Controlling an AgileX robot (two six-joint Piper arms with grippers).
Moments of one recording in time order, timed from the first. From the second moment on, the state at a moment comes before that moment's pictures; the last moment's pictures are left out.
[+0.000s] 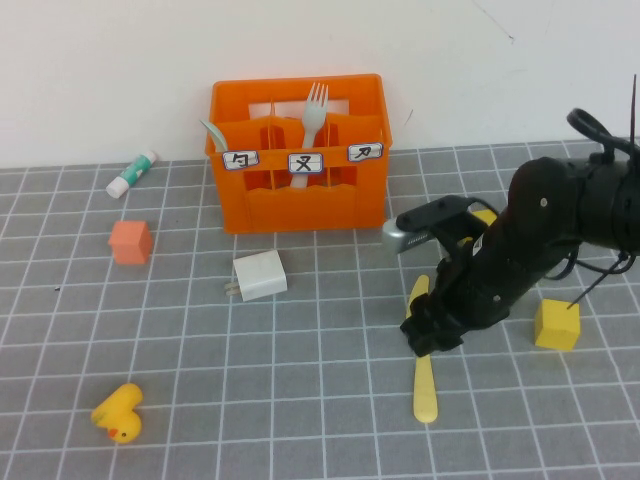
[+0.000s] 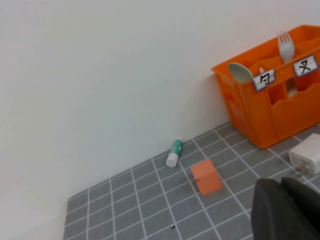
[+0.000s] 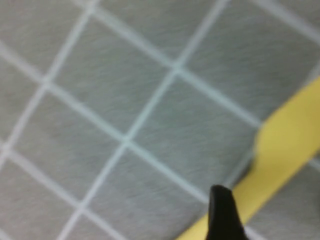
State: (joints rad) right arm 0.48 1.94 -1.30 0.31 0.77 -0.31; left arm -0.27 0.00 -0.25 0.28 0.38 0.05
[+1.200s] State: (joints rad) right arm 0.52 1.98 -1.36 0.25 0.94 -0.31; left arm -0.27 0.00 -0.24 0.28 0.31 -0.03
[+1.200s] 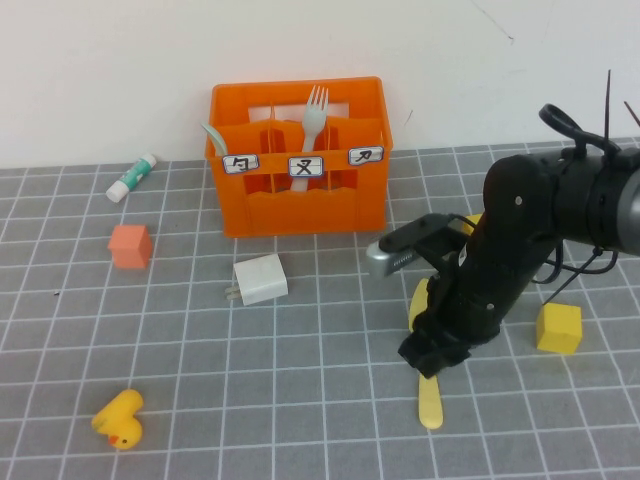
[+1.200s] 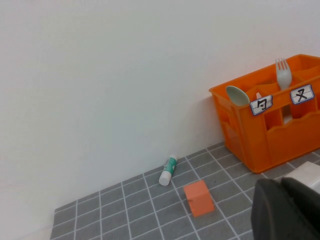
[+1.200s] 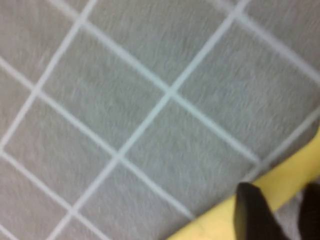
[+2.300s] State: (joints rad) right arm 0.53 1.99 -1.38 0.27 0.88 -0.05; left arm -0.27 0.00 -0.24 0.27 0.31 -0.04
